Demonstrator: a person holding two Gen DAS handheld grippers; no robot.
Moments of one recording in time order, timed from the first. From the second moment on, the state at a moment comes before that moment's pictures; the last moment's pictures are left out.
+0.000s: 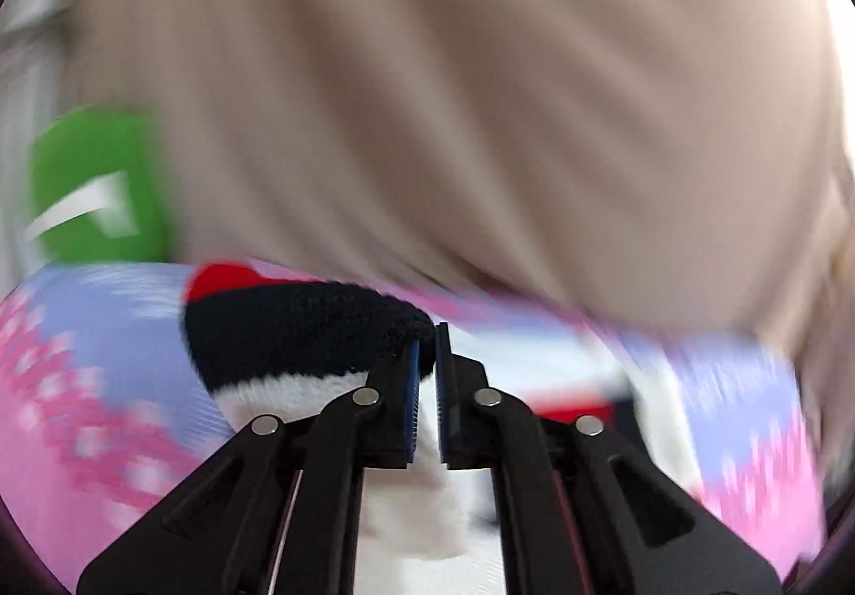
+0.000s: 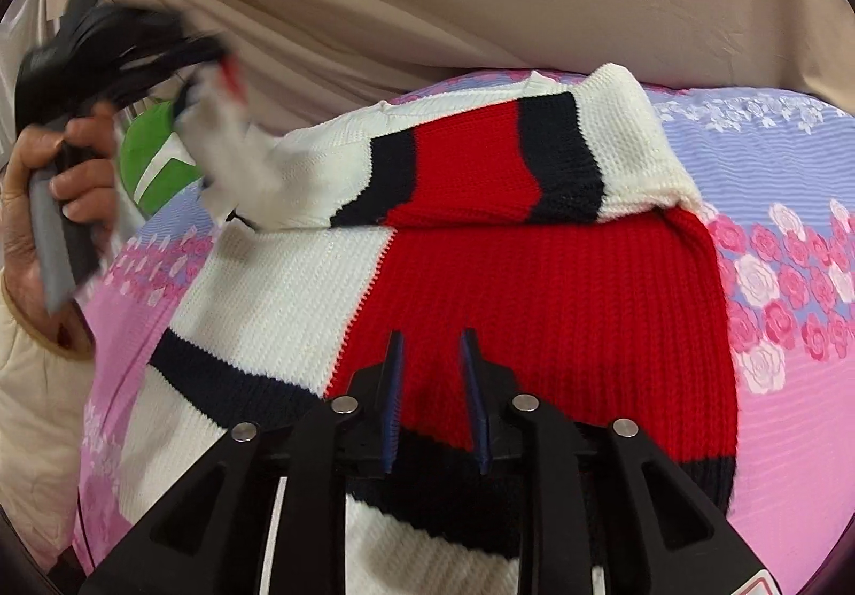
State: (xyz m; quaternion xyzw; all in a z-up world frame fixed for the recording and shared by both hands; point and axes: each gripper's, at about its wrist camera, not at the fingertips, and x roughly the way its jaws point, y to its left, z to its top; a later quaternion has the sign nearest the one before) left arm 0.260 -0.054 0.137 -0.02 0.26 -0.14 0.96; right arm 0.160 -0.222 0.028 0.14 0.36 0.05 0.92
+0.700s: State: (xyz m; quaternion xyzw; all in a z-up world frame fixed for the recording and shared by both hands) left arm 0.249 0.056 0.040 -0.09 0.39 -0.04 0.92; right arm 0.244 -0.114 0.016 -0.09 0.37 0.13 0.91
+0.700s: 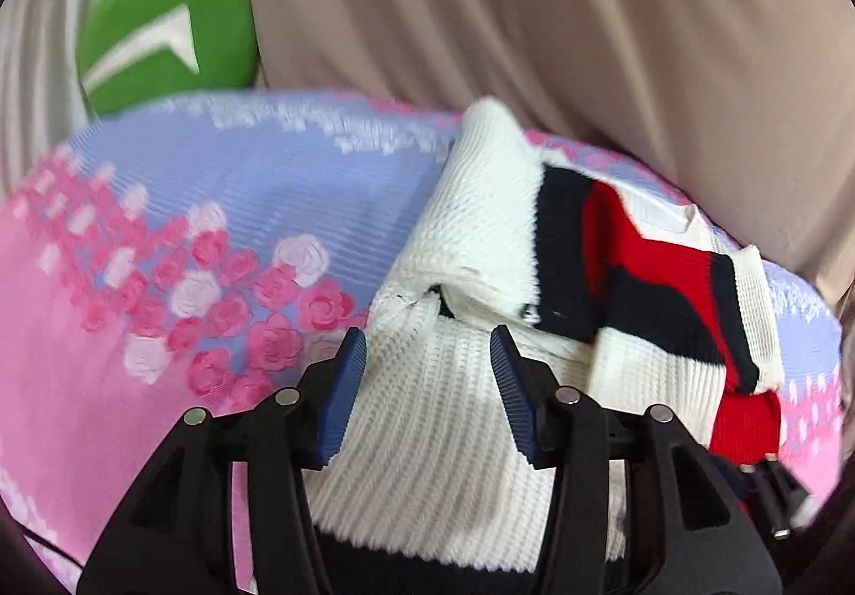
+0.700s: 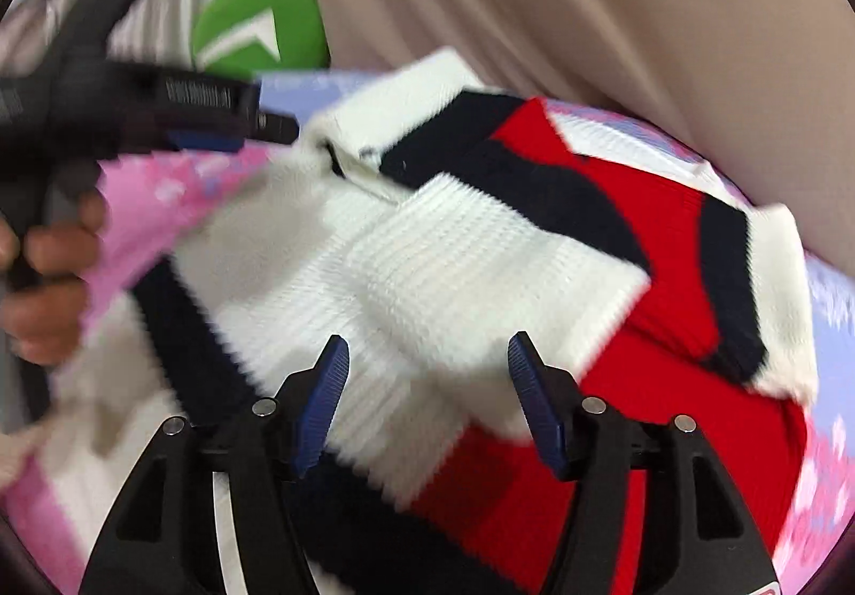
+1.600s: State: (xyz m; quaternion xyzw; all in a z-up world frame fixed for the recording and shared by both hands) left arm 0.309 0.056 0.015 -0.18 0.42 0.00 0.89; right arm 0.253 -0.318 0.028 0.13 0.32 -0.03 0.94
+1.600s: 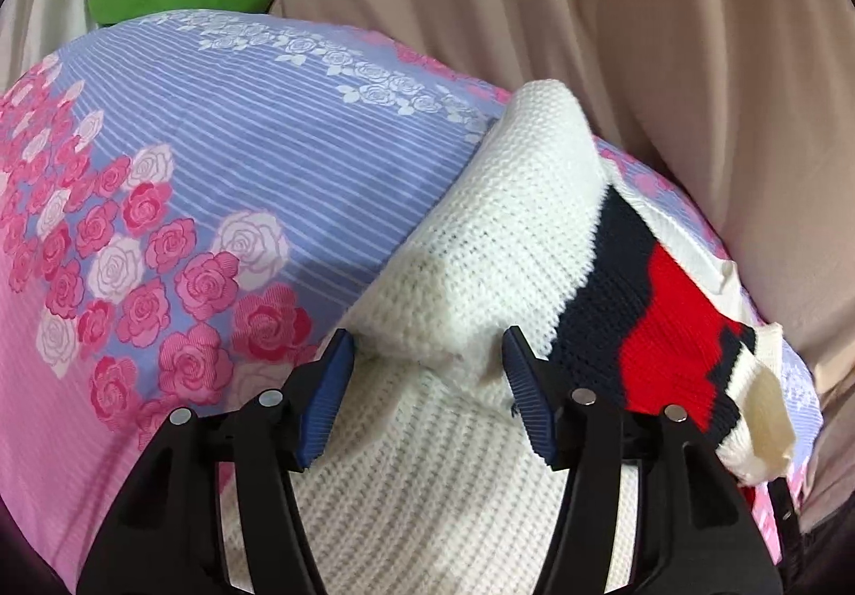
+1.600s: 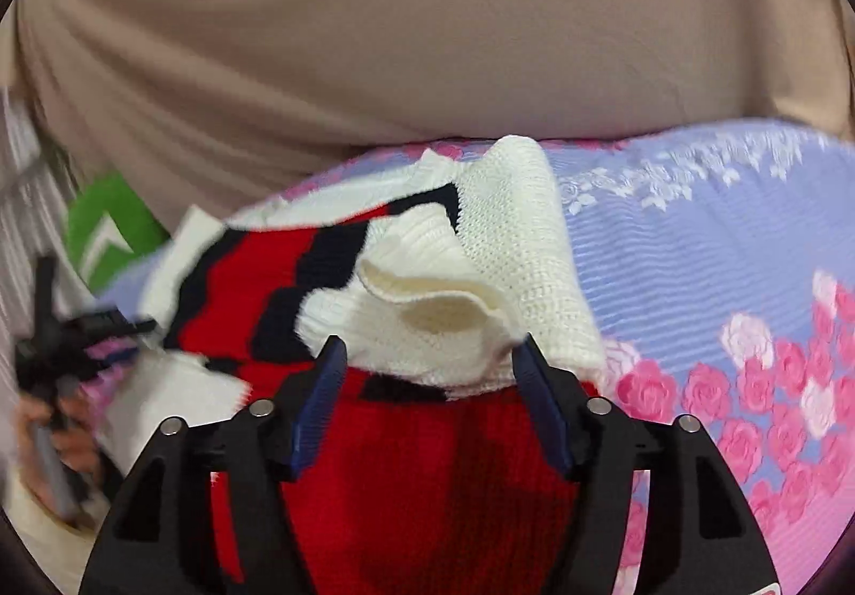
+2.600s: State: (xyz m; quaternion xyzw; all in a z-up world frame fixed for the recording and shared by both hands) left arm 0.299 0.066 0.024 -0.20 0.42 0.00 0.89; right arm 0.310 -0.370 0.023 0.23 0.35 0.01 0.91
